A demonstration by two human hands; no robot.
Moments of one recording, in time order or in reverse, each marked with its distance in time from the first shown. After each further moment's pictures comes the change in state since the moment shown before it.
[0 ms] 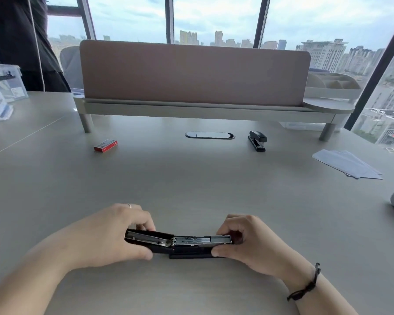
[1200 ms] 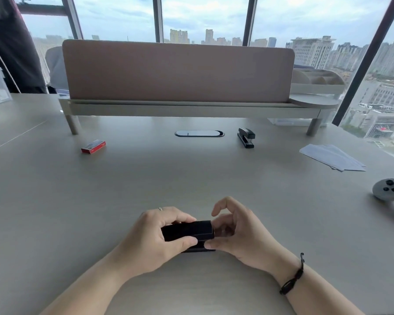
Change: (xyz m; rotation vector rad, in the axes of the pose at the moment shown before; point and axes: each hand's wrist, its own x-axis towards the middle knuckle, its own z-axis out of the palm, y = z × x) left_hand 0.037 0.044 0.067 -0.455 0.319 0.218; right_hand -0.005 0.003 0.001 0.370 0.088 0.081
